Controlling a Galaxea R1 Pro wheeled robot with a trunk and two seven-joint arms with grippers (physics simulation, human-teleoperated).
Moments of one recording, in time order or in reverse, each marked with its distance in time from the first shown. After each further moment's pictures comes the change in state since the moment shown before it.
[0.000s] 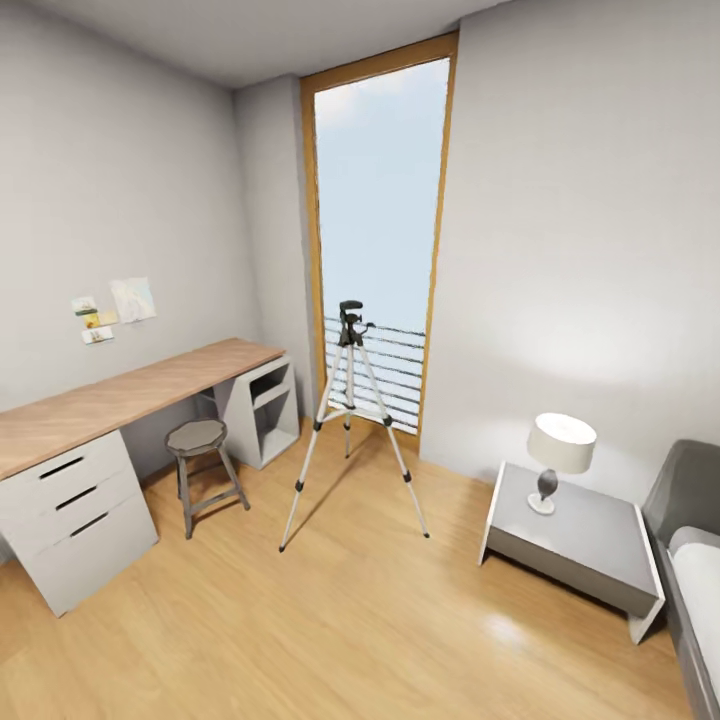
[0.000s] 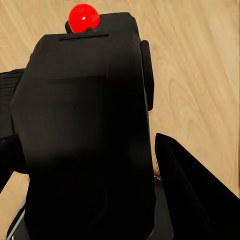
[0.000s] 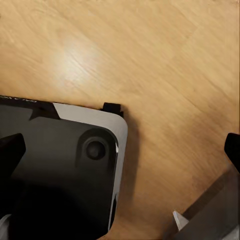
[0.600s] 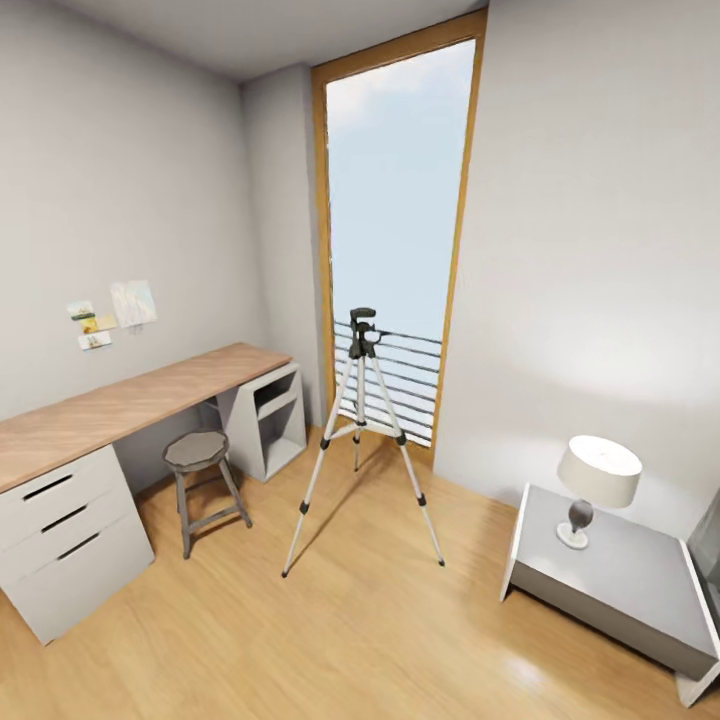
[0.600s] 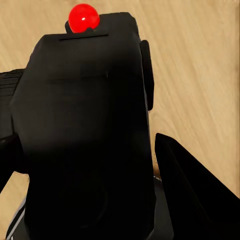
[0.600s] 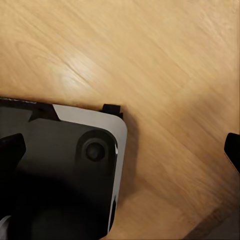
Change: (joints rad) left arm 0.000 -0.002 0.000 -0.001 -0.002 -0.001 0.000; right arm 0.000 -0.001 -0.001 0.000 0.000 -0.006 0.000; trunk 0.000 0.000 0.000
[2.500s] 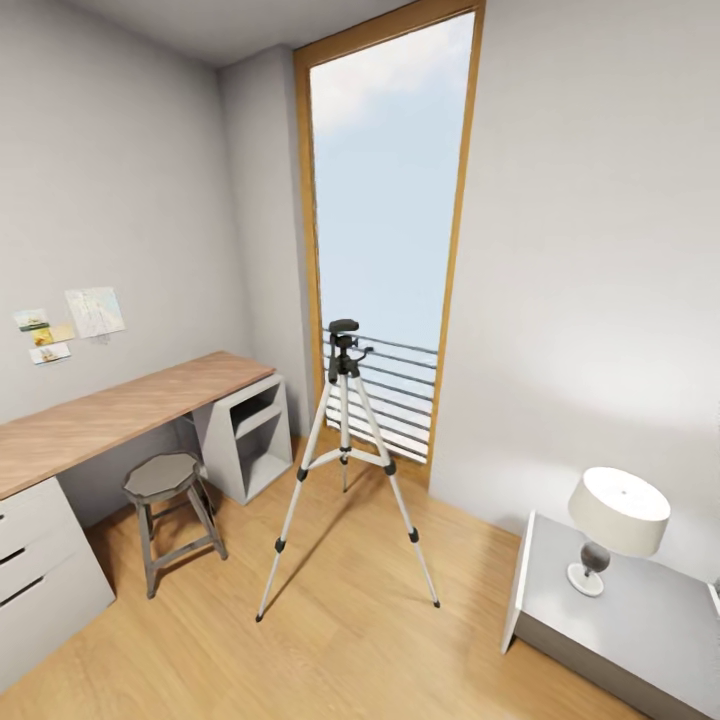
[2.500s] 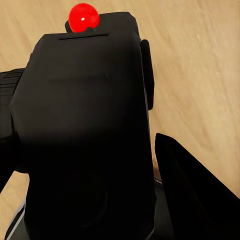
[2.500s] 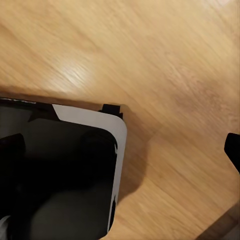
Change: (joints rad) left arm 0.000 -0.002 0.000 -0.001 -0.001 -0.010 -0.001; right arm 0.000 -0.001 0.001 0.000 0.000 0.000 0.001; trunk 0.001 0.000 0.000
